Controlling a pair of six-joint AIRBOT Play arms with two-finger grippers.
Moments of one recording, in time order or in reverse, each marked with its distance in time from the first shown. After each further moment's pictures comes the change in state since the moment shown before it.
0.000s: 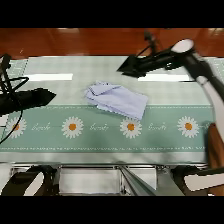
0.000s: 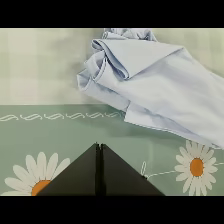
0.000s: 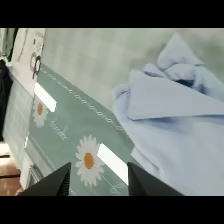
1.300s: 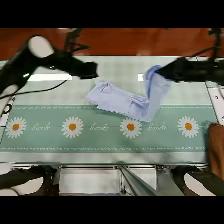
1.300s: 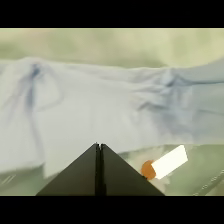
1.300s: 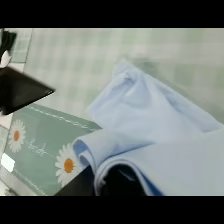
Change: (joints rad) left arm -0.327 -0.634 0.583 -0.017 -0.077 -0.006; right arm -0.117 0.500 -0.383 -0.051 -0.124 -0.012
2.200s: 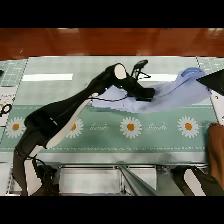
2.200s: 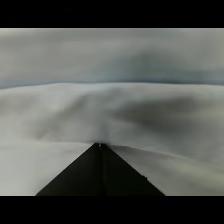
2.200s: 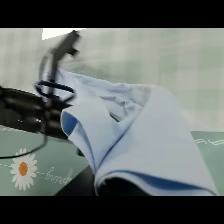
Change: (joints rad) left arm -0.472 -0.700 0.575 -0.226 0.022 -0.088; right arm -0.413 0.291 -0.017 -0.134 0.294 0.044
